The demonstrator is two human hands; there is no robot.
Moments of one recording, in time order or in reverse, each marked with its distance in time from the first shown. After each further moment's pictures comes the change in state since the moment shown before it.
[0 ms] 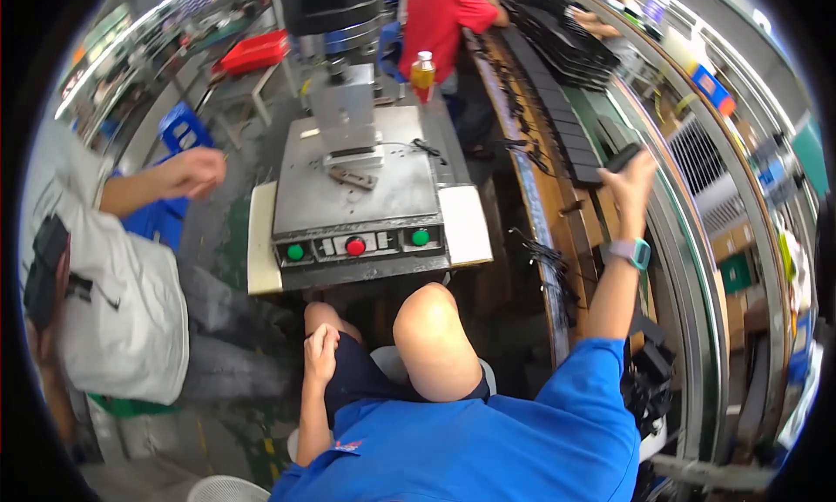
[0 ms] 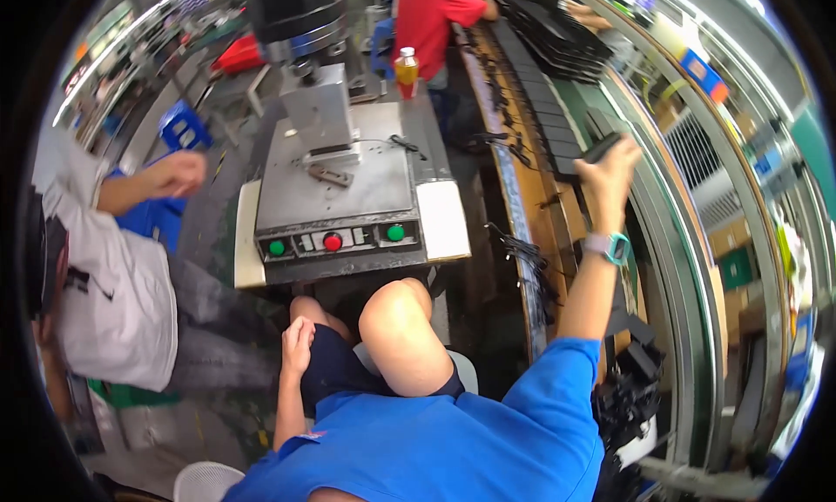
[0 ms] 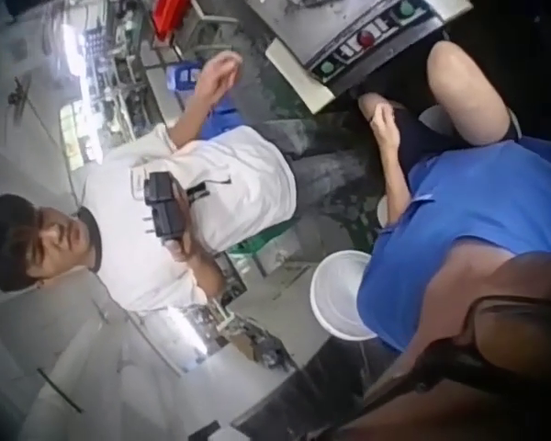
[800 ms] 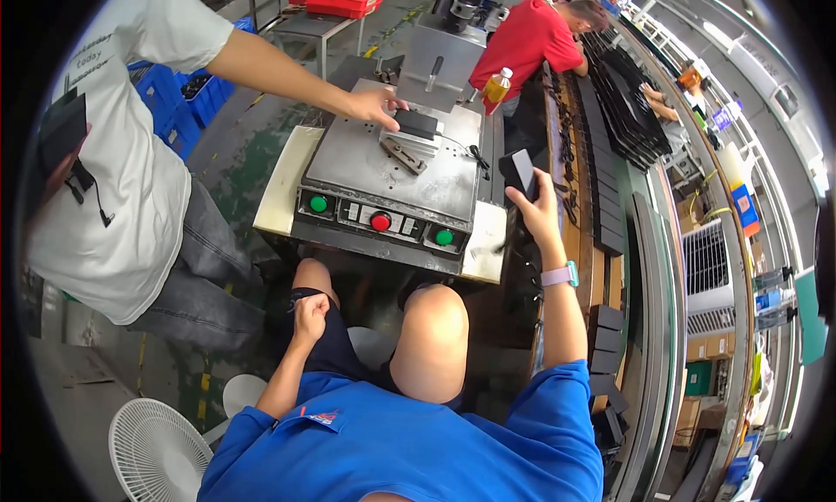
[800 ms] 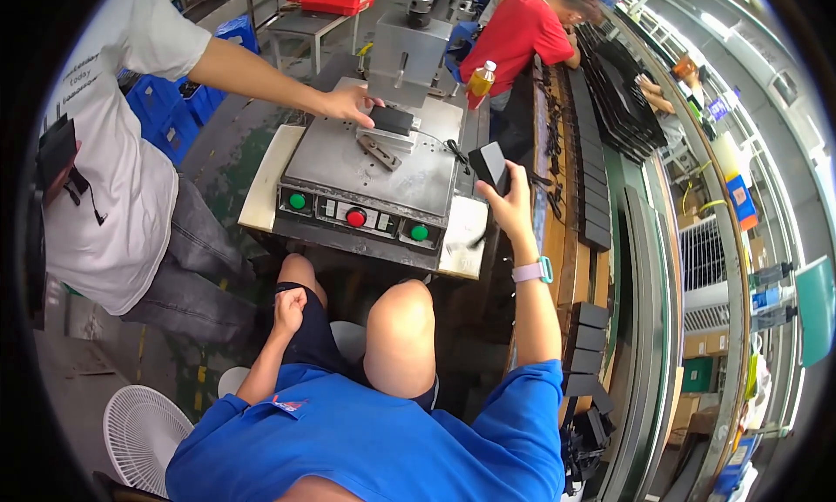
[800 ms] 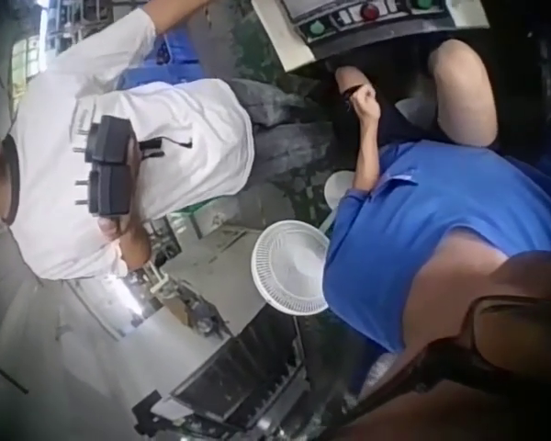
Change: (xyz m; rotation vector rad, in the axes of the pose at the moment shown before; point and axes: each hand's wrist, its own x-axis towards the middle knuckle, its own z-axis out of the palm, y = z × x) left_hand 0.001 -0.061 0.022 0.115 0.160 0.138; right_hand -0.073 -0.167 0.130 0.965 -0.510 -0.322
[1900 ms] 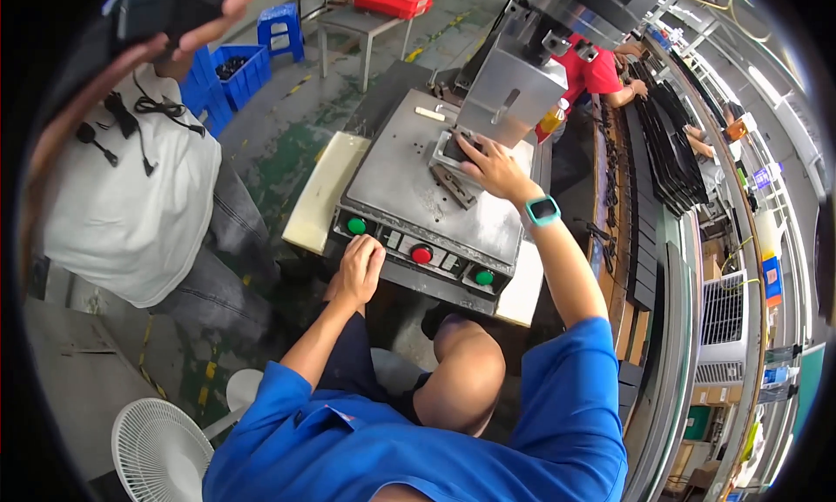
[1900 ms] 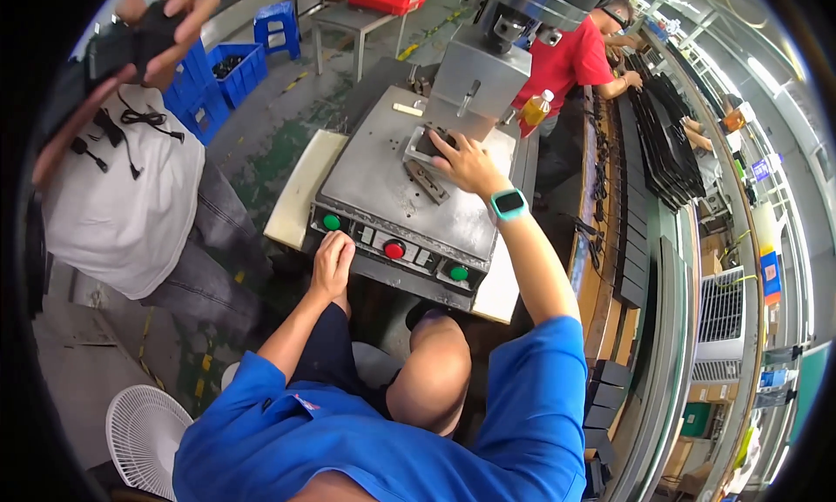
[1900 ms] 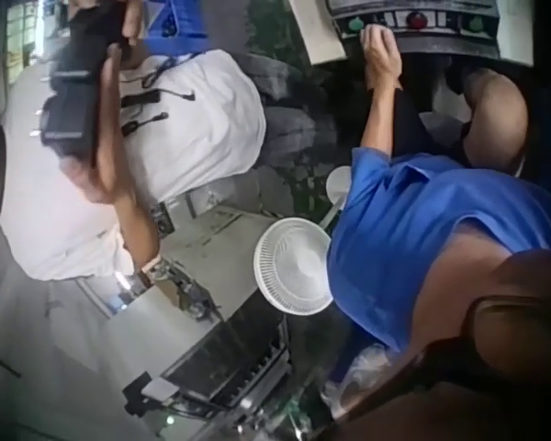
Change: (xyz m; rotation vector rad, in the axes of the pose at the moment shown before) left_hand 0.138 0.045 0.008 -0.022 0.239 0.371; right_hand 0.124 -0.017 0.156 -0.685 -0.597 -0.532
